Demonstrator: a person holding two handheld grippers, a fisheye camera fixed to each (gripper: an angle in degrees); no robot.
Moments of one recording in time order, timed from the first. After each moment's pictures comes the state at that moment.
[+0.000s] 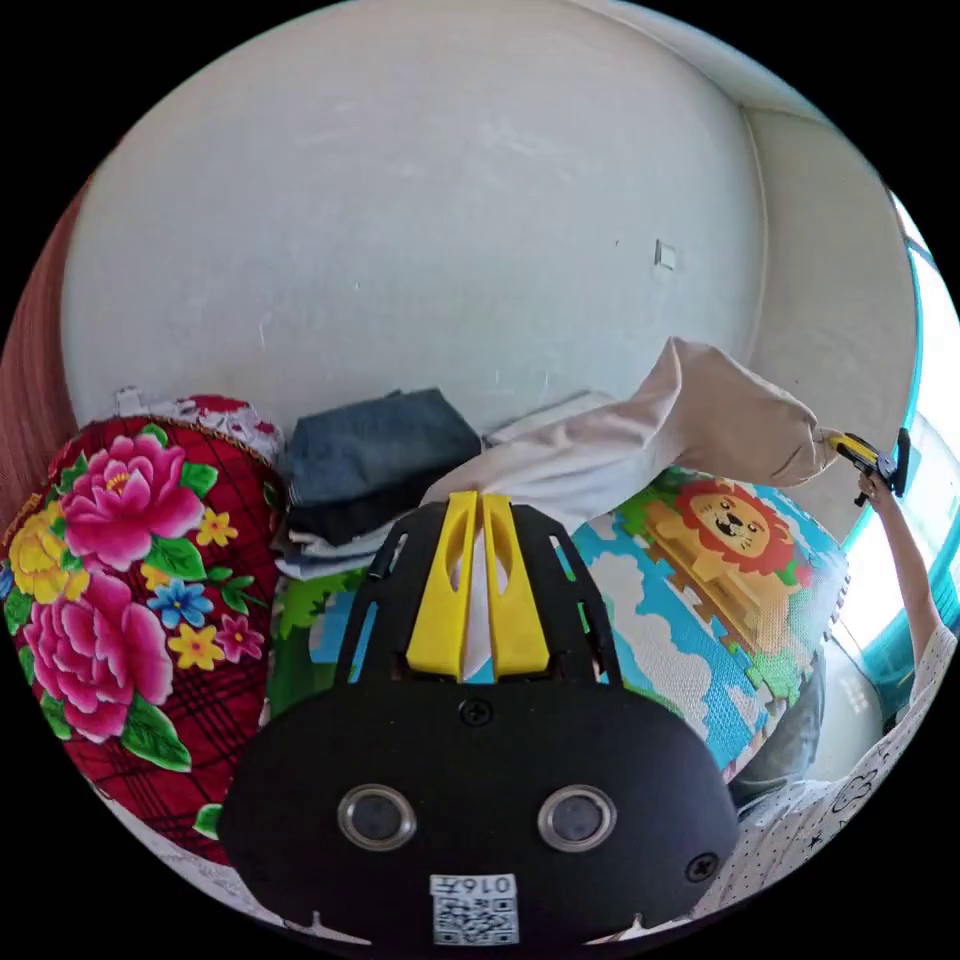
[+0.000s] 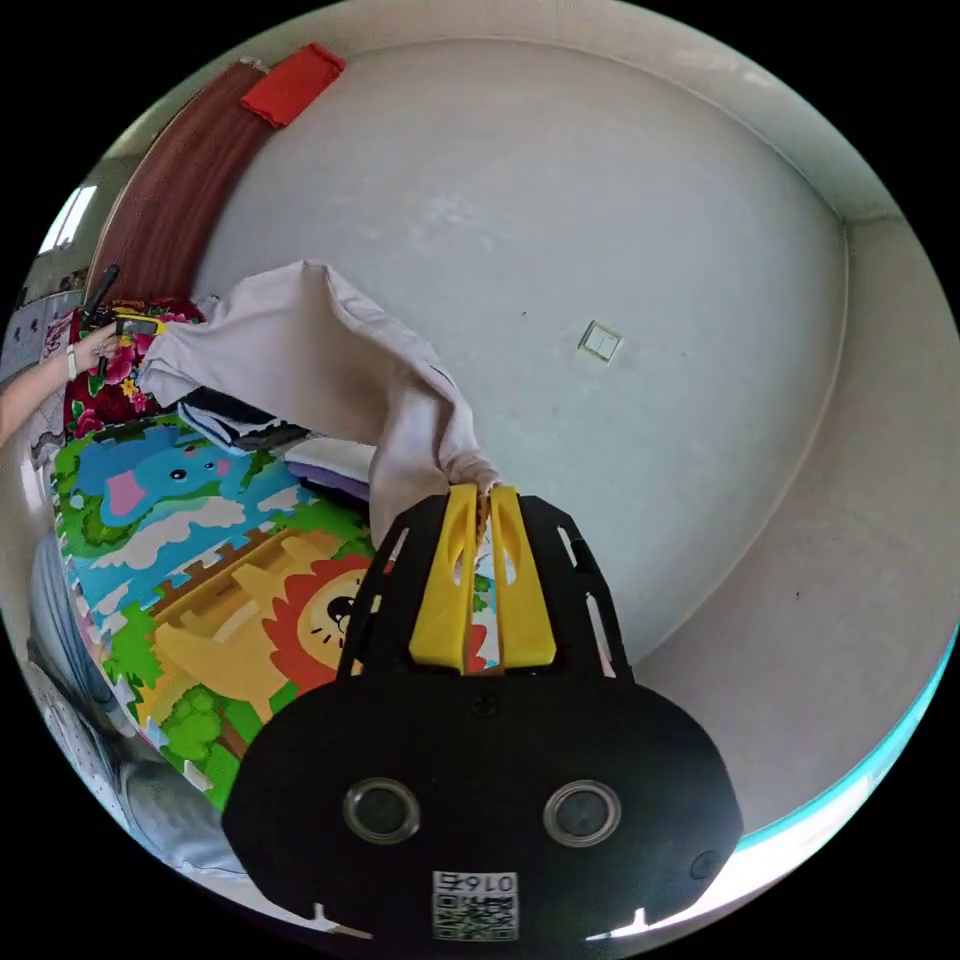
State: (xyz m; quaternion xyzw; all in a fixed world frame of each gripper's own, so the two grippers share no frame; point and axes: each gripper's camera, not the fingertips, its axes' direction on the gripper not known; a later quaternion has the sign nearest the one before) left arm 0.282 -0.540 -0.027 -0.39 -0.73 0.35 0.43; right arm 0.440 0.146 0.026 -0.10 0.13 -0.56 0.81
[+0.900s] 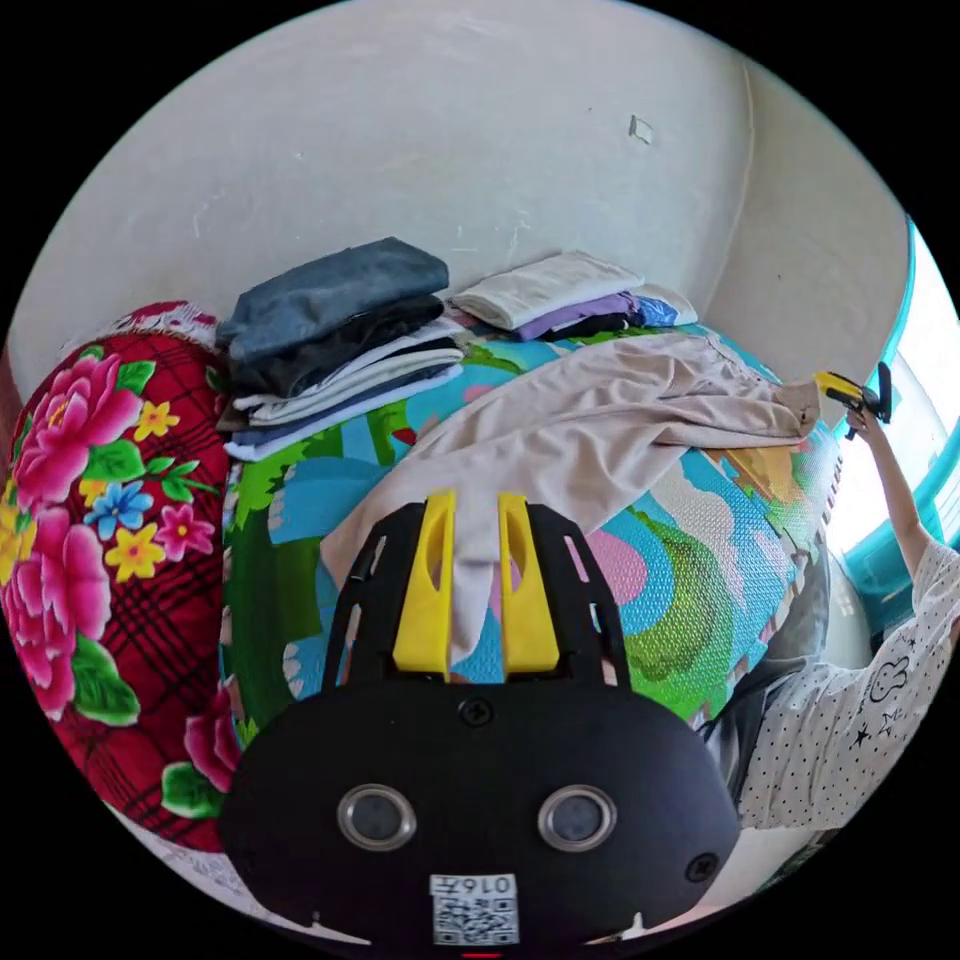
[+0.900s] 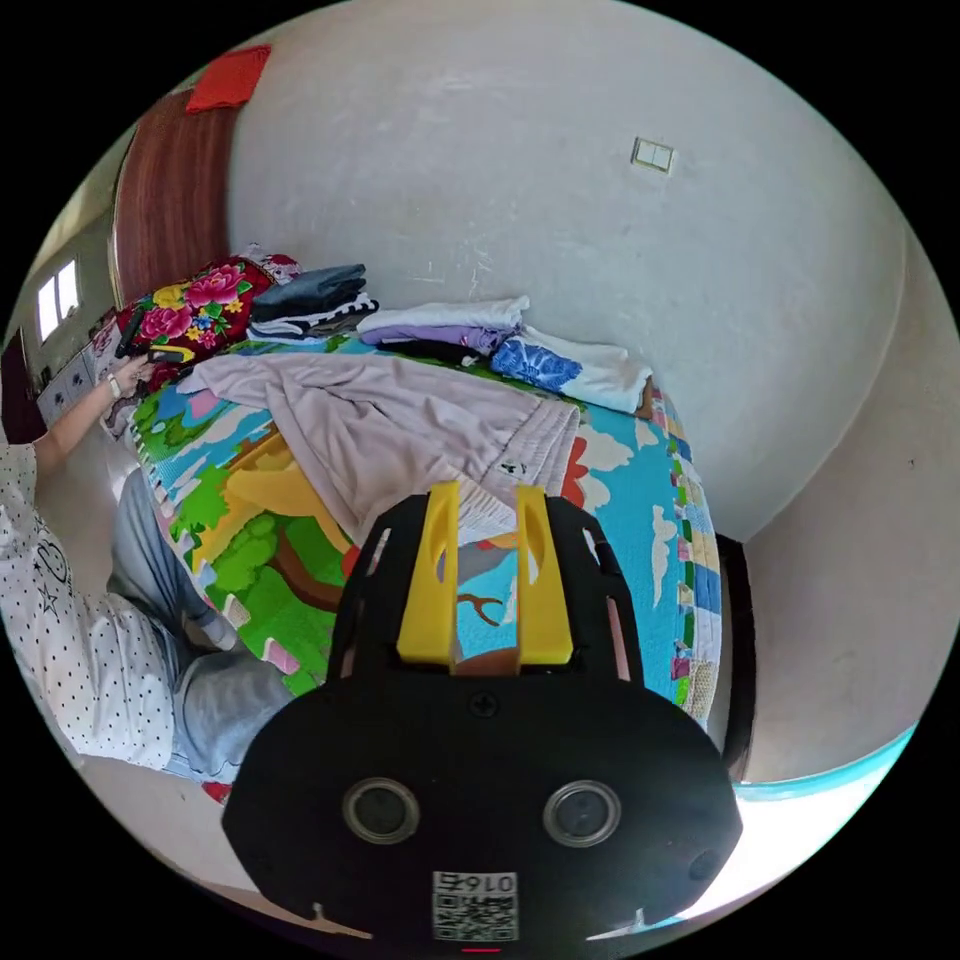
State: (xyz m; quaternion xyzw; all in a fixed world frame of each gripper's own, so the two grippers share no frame) left arm 0.150 -0.516 -0.105 -0.51 -0.72 0.27 0.38; right arm 0.537 0.151 -0.005 -0.26 0.07 -0.50 0.83
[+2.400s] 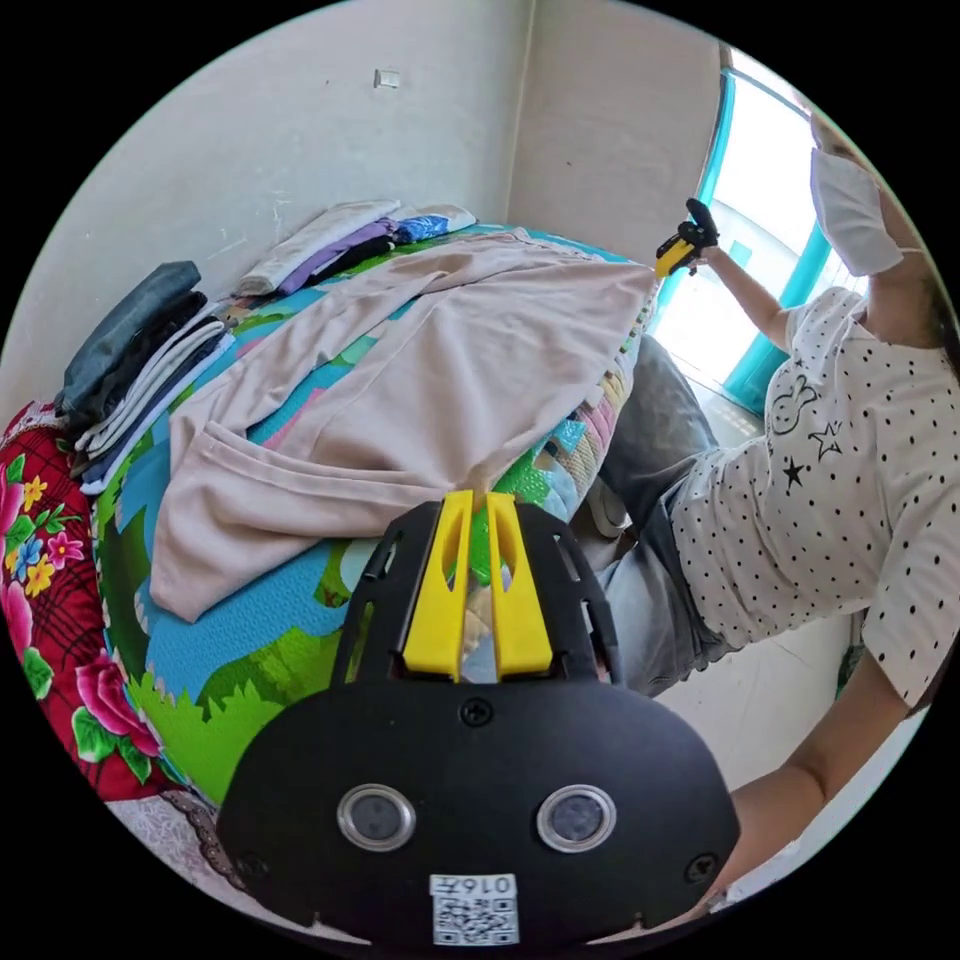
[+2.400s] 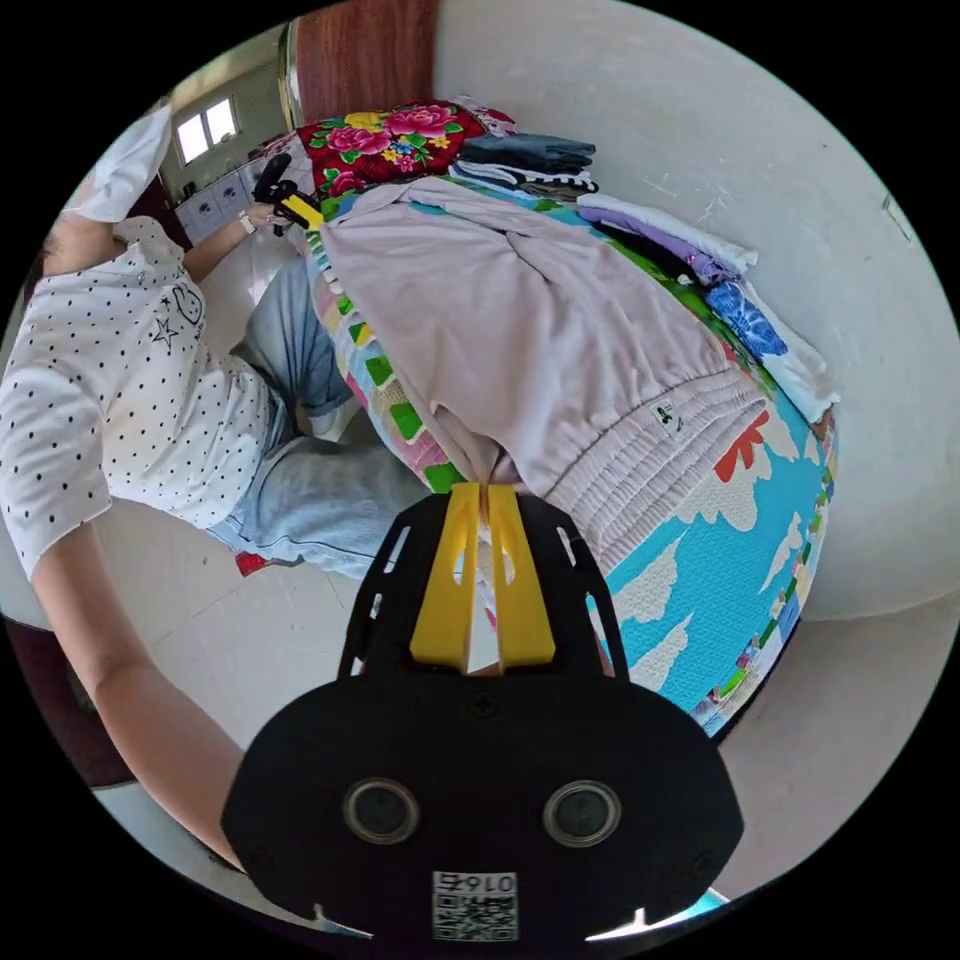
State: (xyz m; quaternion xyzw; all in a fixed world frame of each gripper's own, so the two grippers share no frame) left arm 0.221 -0.253 -0.148 -0.68 -0.57 0.22 0.41; right arm 0.358 -0.046 -0.099 -0.50 -0.08 -0.58 0.63
